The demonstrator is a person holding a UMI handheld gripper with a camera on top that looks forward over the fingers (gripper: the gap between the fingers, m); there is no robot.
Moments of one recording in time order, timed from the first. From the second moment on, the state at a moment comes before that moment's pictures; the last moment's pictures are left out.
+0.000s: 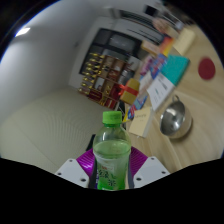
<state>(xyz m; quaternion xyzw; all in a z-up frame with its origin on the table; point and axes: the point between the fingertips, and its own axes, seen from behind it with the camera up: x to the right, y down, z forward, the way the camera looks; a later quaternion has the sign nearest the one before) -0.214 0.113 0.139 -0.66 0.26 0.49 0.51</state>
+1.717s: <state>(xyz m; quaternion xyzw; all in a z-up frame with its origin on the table) 0.120 0.166 0.109 -0.71 0.03 -0.05 0.70</state>
